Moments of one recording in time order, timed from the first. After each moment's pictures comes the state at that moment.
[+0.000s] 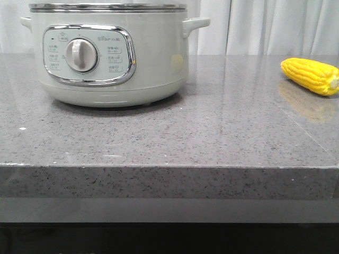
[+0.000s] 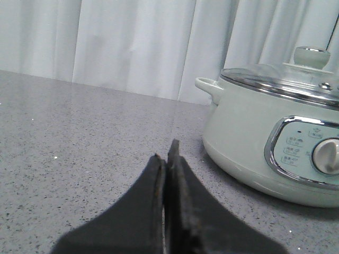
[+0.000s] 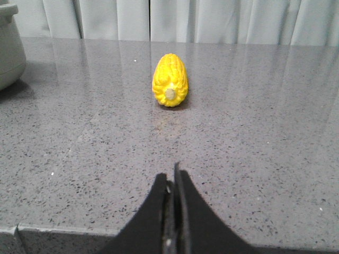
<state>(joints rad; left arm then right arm) -0.08 -0.01 0.01 -0.14 -0.01 -0.01 0.02 -0.01 0.03 0.06 0.12 -0.01</state>
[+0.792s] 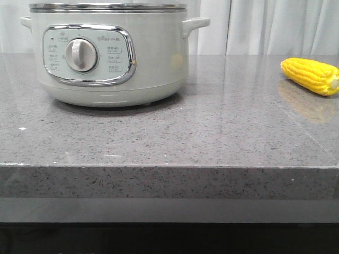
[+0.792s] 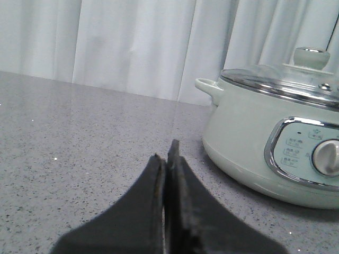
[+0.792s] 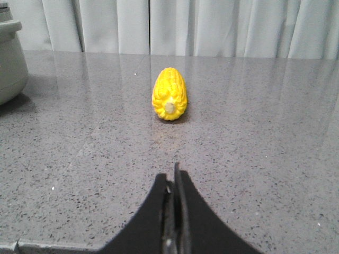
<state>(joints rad) -0.08 -0.01 0.01 -0.14 -0.01 -0.01 0.02 -0.01 0.03 0.06 0.07 -0.01</state>
